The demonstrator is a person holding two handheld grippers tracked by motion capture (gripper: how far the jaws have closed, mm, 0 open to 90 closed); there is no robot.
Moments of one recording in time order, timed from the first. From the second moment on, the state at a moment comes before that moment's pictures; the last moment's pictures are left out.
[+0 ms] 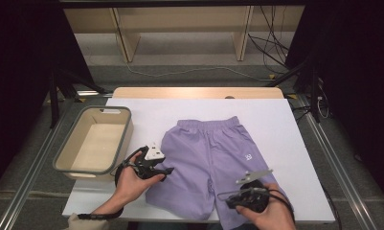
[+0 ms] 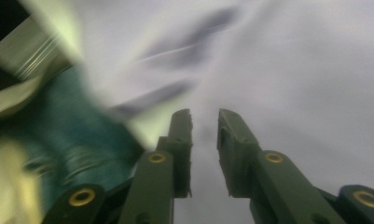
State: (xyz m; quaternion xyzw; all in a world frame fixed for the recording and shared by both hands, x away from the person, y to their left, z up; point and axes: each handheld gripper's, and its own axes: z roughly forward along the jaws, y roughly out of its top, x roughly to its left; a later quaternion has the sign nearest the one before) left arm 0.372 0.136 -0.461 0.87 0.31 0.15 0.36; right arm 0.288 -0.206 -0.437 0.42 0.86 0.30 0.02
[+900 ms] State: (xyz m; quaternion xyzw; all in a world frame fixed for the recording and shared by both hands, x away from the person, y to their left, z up) left arm 0.369 0.140 -0.462 0.87 0.32 0.14 0.35; right arm 0.356 -0.290 -0.464 0.52 0.81 0.21 0.13
